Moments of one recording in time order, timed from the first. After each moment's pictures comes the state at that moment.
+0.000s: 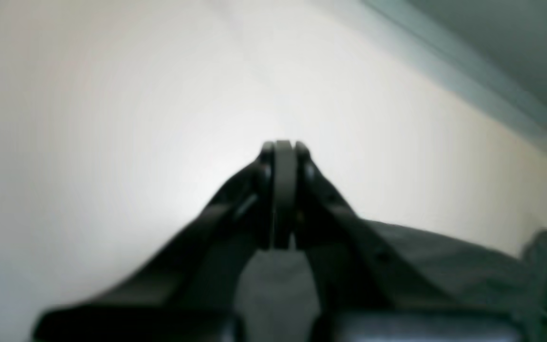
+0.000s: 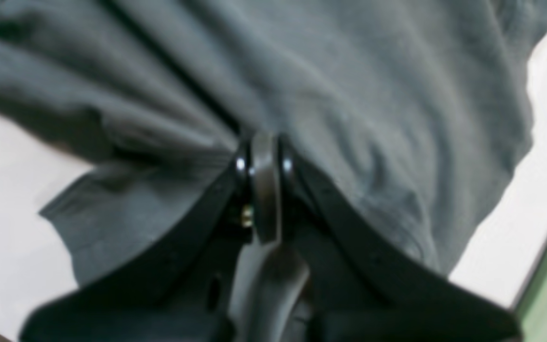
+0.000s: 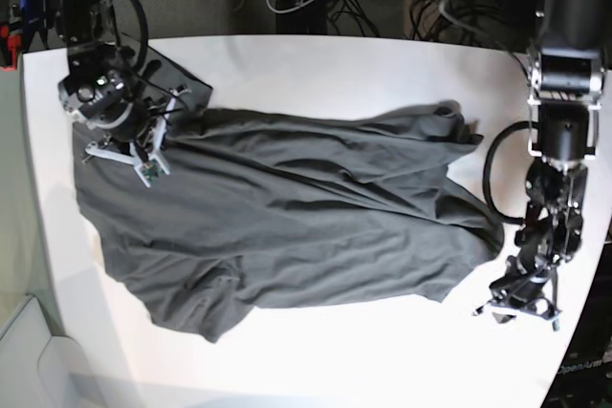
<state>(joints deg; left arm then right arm) -33.0 -23.5 8.2 51.4 -45.7 0.0 19.2 -9.7 17.8 -0.1 99.5 0.4 25.4 -46.9</state>
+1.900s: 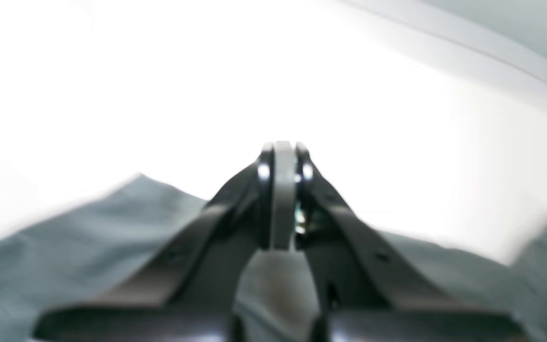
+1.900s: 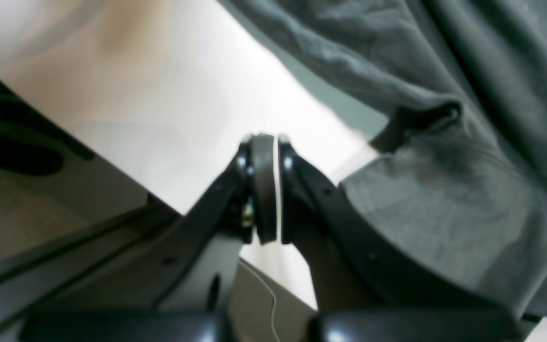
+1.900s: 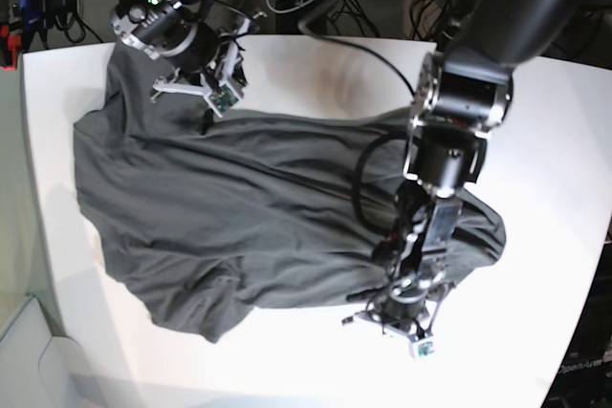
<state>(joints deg) -38.2 0.8 8.0 41.7 -21.6 12.9 12.2 -25.0 8.7 -8.5 114.1 0.2 25.1 -47.2</state>
